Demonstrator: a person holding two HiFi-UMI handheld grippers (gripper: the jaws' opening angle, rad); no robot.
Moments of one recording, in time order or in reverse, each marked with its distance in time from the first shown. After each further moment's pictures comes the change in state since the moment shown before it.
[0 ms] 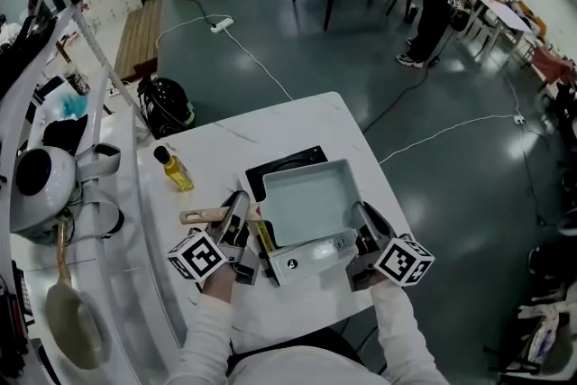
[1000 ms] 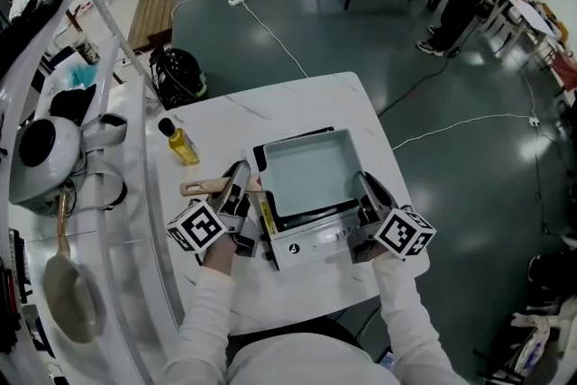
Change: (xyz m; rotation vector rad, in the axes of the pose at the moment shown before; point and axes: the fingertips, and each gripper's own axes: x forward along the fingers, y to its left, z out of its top) left arm 0.012 0.025 0.010 -0.003 -0.055 0.066; right arm 0.048 -0.011 0.002 -0.044 0.057 0.055
